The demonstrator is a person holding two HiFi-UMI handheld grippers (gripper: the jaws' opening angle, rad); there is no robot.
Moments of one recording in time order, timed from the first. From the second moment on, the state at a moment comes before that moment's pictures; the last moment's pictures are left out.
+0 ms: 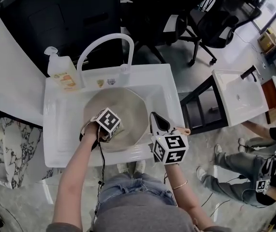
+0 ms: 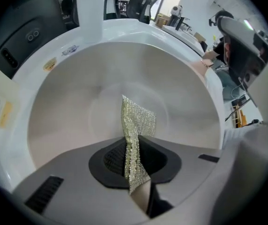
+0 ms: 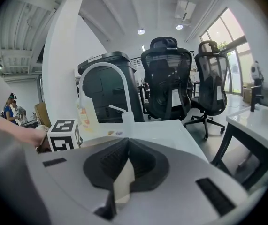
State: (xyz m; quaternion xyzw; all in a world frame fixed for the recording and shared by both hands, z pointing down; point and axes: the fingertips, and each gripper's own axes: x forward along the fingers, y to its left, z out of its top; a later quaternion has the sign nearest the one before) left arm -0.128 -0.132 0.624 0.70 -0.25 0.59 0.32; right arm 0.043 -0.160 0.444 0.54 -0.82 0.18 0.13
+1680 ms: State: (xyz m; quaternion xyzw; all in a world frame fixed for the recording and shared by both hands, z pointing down) left arm -0.175 -0.187 0.464 0.69 -0.63 0.36 -0.02; right arm 0.057 -0.136 0.425 0.52 -0.83 0.16 0.11
